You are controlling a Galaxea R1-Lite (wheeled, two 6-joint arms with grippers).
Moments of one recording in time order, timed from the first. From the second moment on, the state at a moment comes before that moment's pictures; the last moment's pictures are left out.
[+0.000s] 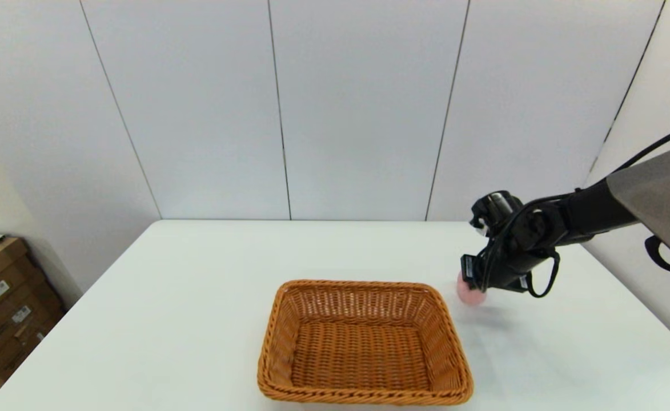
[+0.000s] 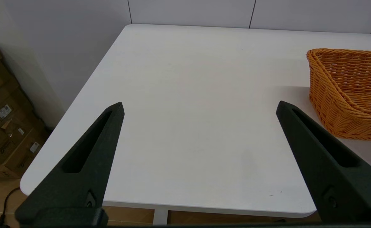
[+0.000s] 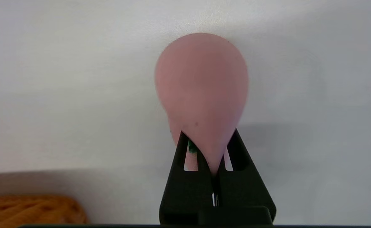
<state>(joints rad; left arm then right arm) 0.00 0.00 -0.06 0.15 0.03 -0.06 0.15 2.22 -1.38 0.30 -0.03 0.34</state>
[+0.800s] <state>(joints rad) 0.00 0.00 -0.06 0.15 0.04 -0.06 0.39 1.83 -1.38 0.56 0.05 0.37</state>
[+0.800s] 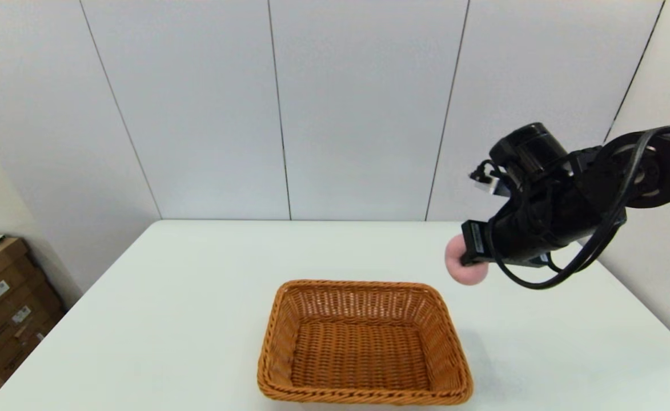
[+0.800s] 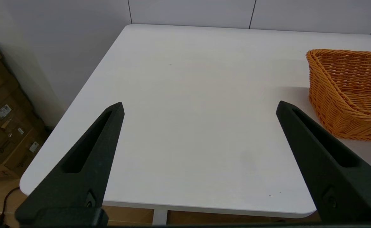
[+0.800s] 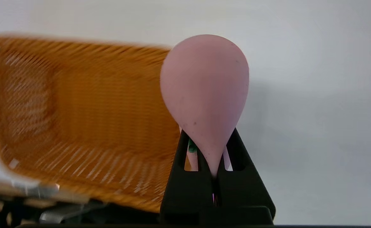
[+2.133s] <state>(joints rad) 0.00 0.00 -0.06 0.15 0.03 -0.06 0.54 1.96 -1.40 0.56 0.08 0.38</state>
